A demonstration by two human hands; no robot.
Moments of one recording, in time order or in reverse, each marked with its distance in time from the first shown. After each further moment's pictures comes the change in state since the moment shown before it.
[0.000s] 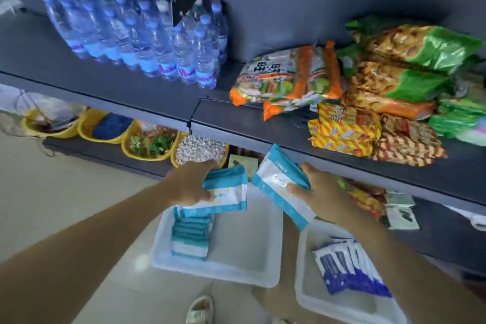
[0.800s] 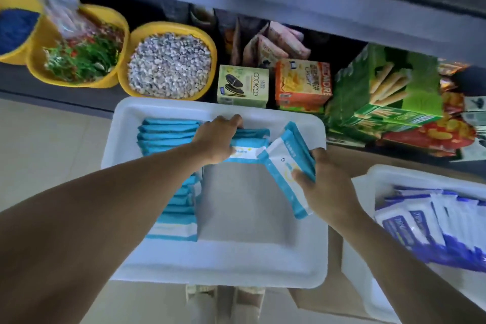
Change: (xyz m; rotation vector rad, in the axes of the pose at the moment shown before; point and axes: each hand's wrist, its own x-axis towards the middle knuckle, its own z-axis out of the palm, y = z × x) left_hand 0.266 -0.093 0.276 0.117 -0.028 0.100; right_hand 0.105 0.133 0.295 0.003 0.035 0.321
